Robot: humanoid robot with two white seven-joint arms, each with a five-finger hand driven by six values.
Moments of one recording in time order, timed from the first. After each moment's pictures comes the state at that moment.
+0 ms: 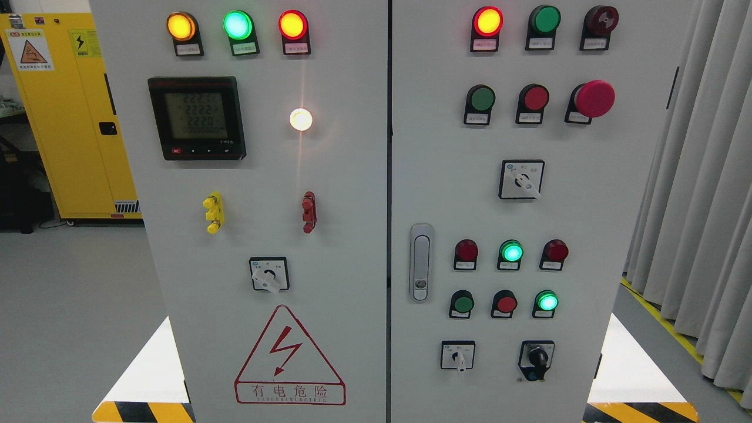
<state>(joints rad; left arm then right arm) 0.35 0.00 0.14 -1.09 0.03 -0.12 -0.20 0.10 0.12 -0.16 -0.19 0.12 0.01 -0.20</state>
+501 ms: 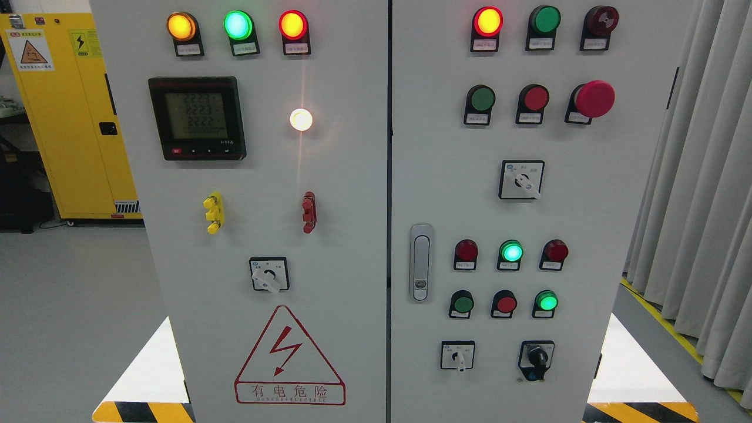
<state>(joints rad) 0.29 0.00 0.12 -0.66 0.00 -0.12 -0.24 0.10 0.12 -0.16 -0.19 0.12 0.01 -0.20</state>
